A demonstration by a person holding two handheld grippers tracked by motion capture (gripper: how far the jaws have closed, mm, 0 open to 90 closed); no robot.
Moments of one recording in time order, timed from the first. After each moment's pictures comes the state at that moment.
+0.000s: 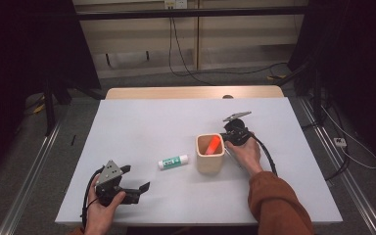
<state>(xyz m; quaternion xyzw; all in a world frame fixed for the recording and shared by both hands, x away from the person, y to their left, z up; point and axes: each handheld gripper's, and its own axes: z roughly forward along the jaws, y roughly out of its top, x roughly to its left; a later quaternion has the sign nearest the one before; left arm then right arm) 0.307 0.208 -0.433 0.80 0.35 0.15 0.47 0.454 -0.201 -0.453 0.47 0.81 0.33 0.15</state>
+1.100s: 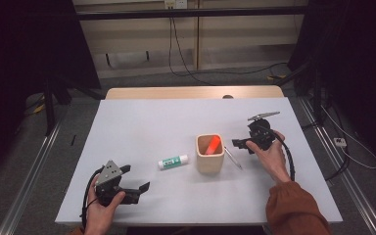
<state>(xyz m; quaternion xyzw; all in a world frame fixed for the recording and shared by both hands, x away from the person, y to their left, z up) 0.307 0.208 -0.432 0.80 0.35 0.14 0.47 0.422 -0.260 -0.426 0.52 0.78 0.32 0.13</state>
